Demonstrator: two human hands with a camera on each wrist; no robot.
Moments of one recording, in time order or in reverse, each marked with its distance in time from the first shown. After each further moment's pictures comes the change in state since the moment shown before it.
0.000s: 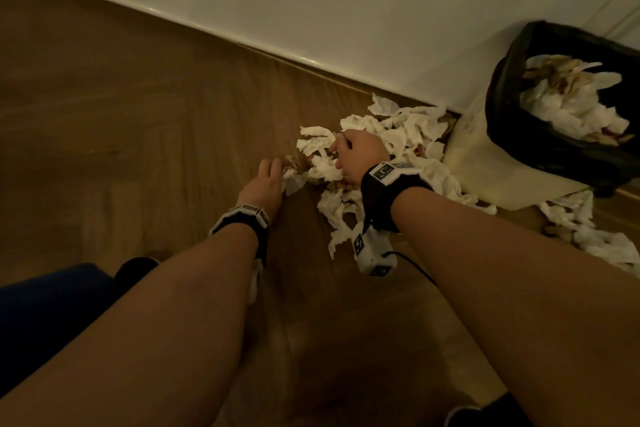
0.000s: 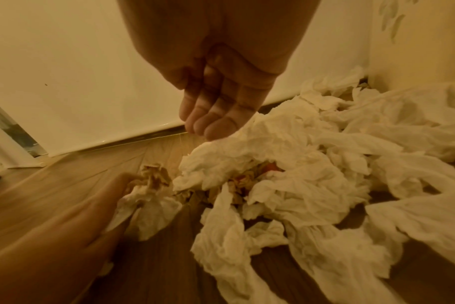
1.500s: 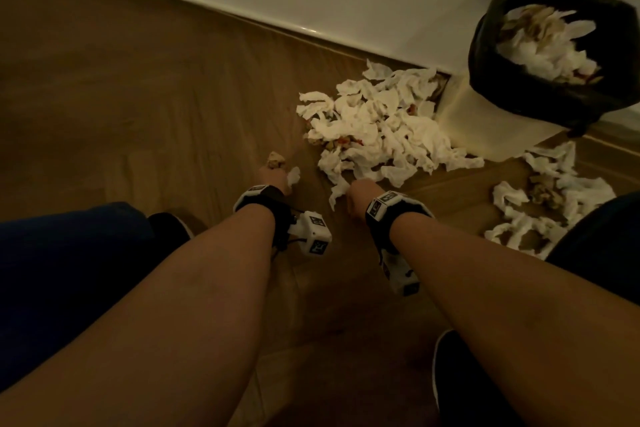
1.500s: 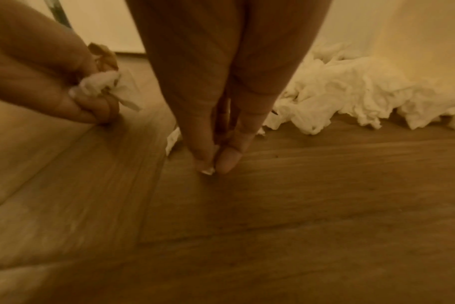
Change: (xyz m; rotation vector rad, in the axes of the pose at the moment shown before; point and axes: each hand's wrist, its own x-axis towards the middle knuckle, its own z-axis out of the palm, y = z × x) left_hand -0.066 0.050 -0.022 -0.853 -0.101 -0.780; right_hand -0.085 0.062 0.045 -0.623 -0.534 0.051
